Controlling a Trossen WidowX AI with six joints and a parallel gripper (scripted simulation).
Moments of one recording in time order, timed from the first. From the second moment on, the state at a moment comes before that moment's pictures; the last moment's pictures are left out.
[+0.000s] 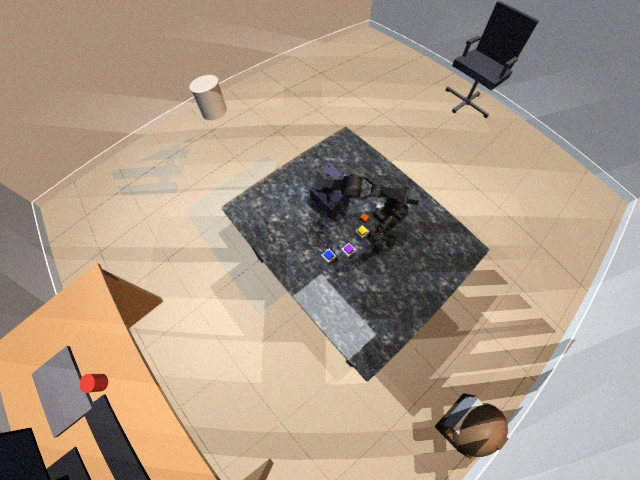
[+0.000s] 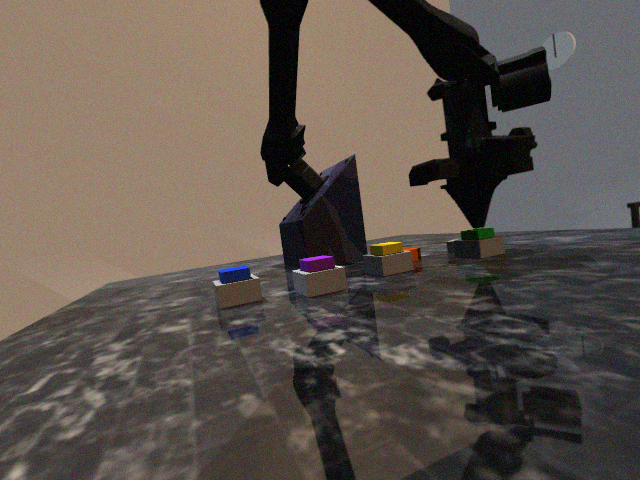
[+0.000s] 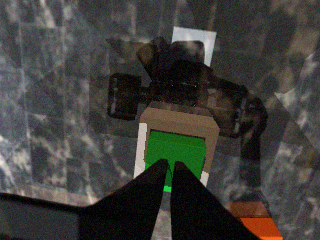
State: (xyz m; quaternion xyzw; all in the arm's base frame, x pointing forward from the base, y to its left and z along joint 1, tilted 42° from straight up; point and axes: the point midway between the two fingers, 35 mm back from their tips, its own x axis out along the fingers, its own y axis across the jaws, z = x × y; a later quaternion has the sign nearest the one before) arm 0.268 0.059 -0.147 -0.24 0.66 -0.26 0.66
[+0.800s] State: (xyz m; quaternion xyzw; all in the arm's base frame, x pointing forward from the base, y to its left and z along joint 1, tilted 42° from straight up) arm 0.267 0.052 -0.153 -0.25 0.66 -0.26 0.66
